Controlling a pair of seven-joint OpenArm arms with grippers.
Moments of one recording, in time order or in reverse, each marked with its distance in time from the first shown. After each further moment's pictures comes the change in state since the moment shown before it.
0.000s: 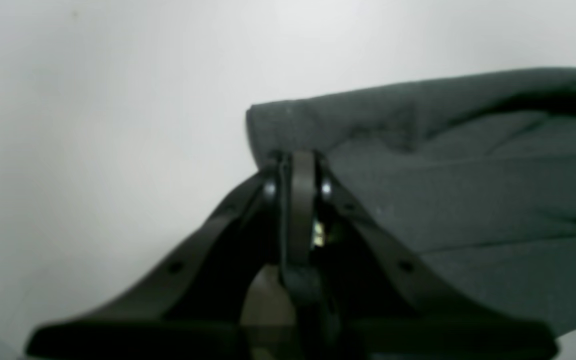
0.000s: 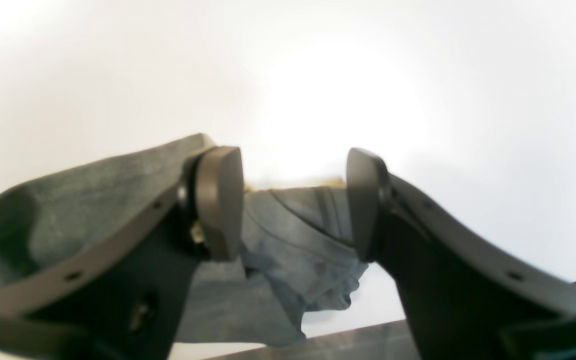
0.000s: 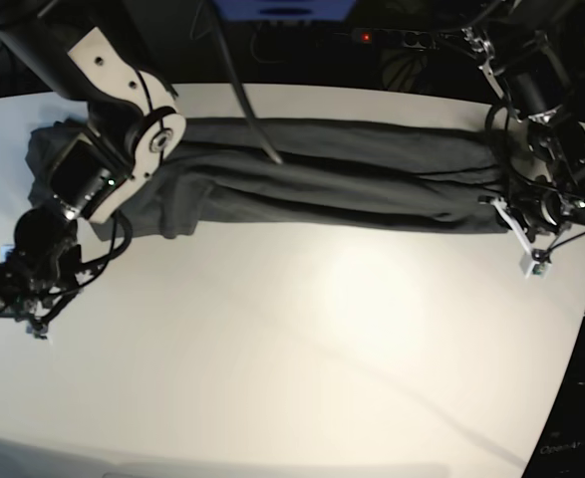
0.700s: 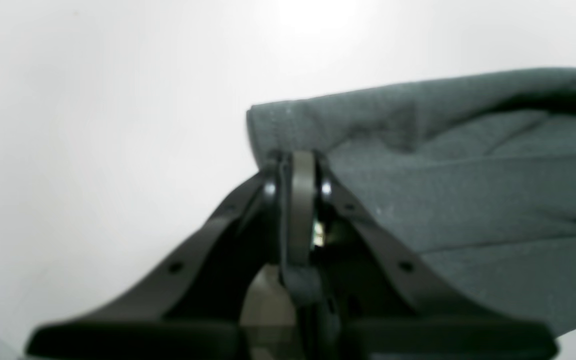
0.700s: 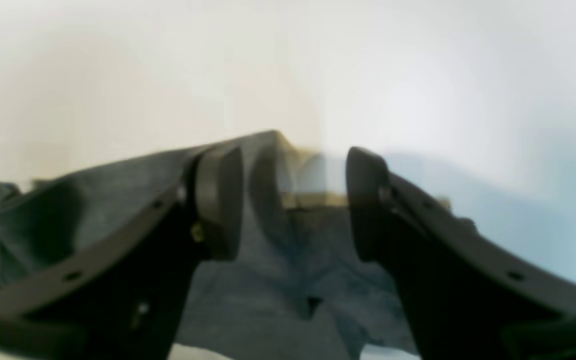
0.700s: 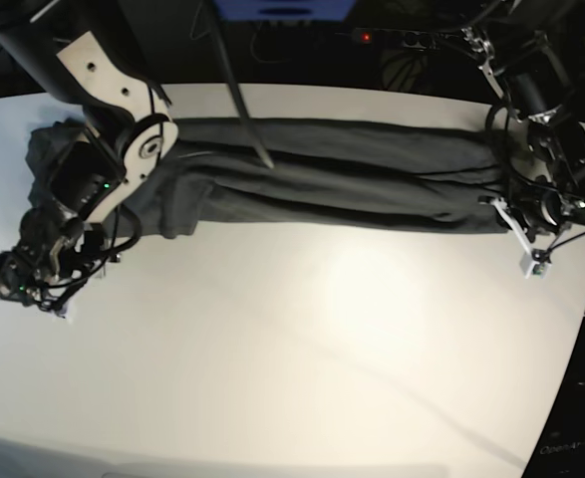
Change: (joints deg) left arm -0.1 0.1 0.0 0.1 0.0 0.0 0.3; right arm 0.2 1.4 5.2 -11.6 6.1 0.0 0.0
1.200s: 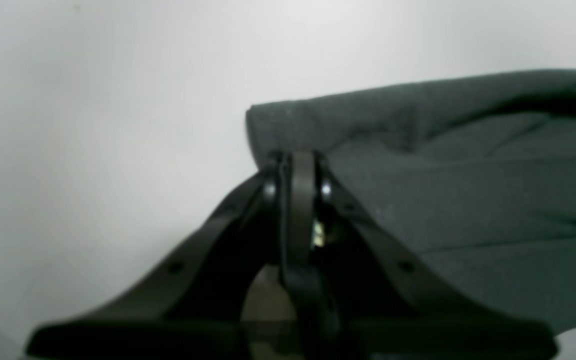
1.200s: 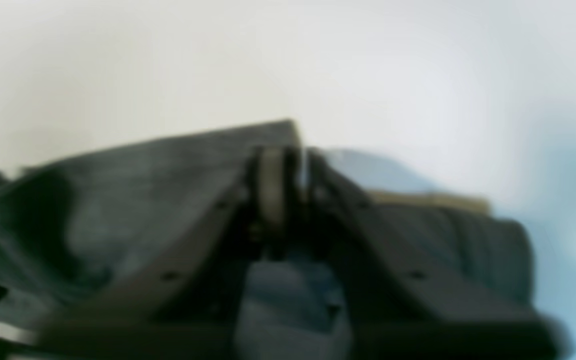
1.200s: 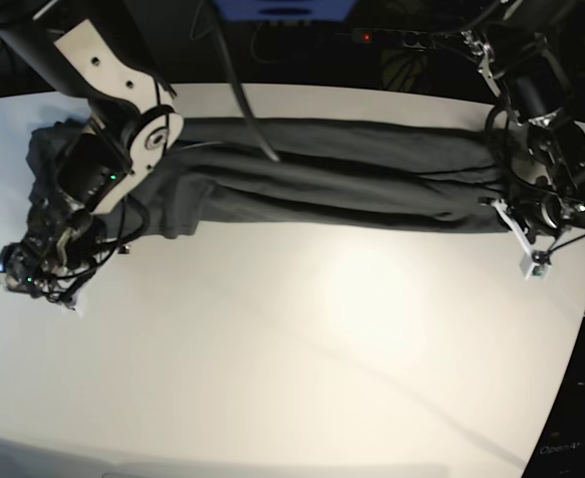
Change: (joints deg) left arm -0.8 0.1 0.0 0.0 0.4 0.2 1.6; right arm -1.5 -1.3 0.0 0.0 1.0 0.0 0.0
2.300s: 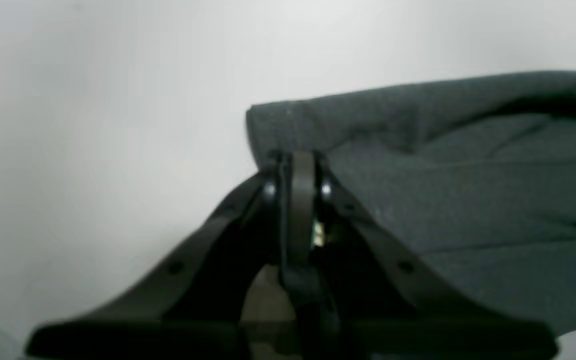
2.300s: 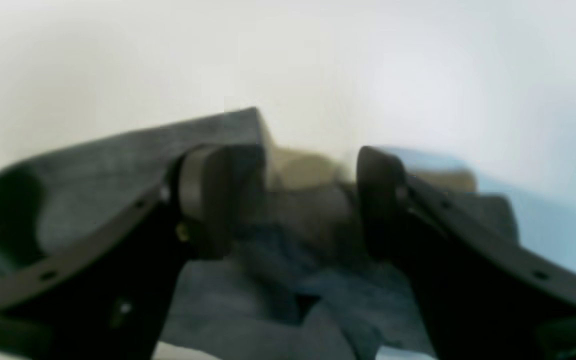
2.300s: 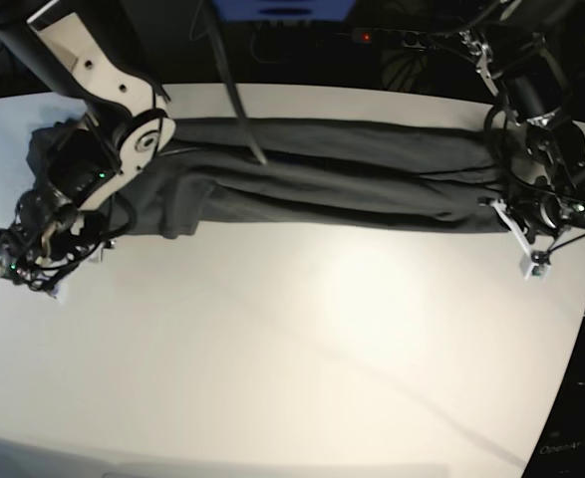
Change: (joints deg) left arm 0.0 0.4 -0.2 0.1 0.6 0.0 -0.1; right arm -0.1 1.6 5.2 0.2 -0.1 0.0 0.0
